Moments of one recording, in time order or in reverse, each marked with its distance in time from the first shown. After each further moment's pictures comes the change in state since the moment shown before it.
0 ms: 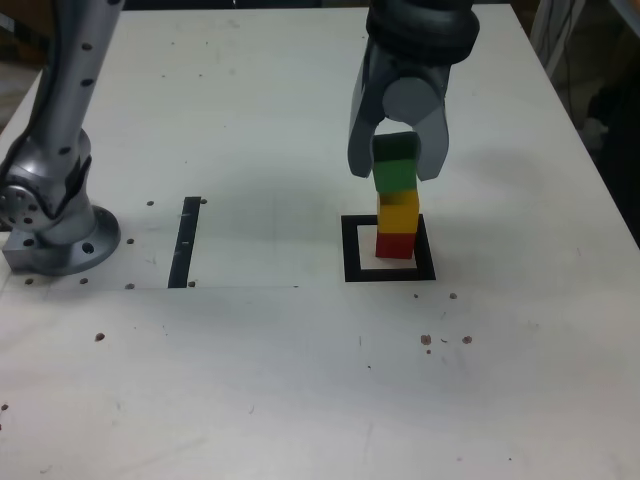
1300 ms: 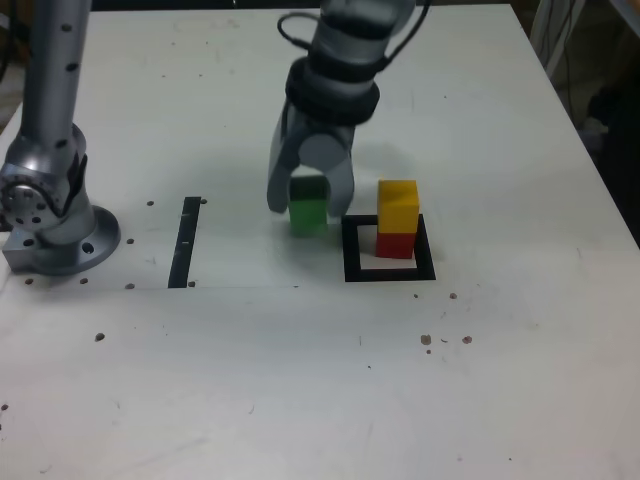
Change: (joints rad) arm 0.122 -0.168 0.565 -0.299 -0.001 0.023
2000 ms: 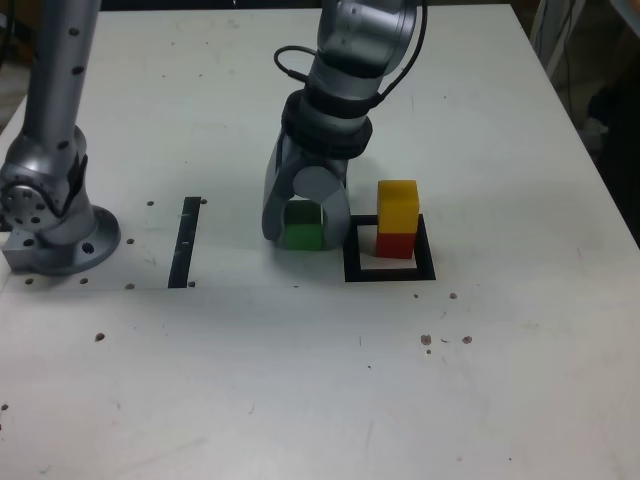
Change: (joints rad) arm -0.011 0.075 0.132 -0.154 -0.052 0.005
